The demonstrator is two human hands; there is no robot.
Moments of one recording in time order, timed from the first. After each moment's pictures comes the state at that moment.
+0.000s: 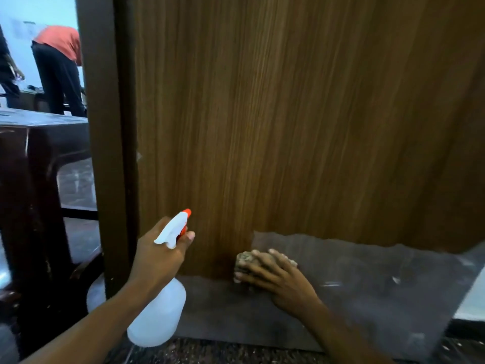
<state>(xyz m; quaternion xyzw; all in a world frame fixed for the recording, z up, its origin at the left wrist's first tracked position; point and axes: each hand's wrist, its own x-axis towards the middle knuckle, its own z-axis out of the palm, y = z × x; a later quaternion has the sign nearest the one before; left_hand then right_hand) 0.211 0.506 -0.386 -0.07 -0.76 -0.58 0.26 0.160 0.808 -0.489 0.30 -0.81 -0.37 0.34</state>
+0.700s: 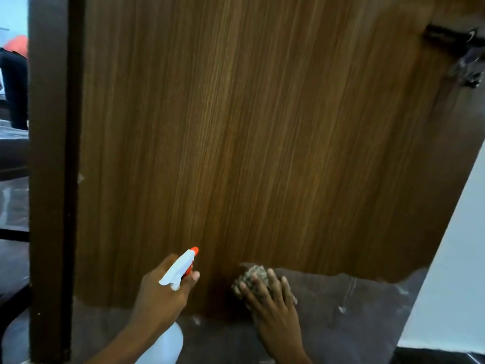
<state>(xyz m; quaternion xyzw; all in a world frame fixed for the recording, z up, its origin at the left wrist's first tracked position) 0.217 0.611 -0.390 -0.10 -0.73 -0.65 0.20 0.187 0.879 -0.491 0.11 -0.89 -0.20 0.41</state>
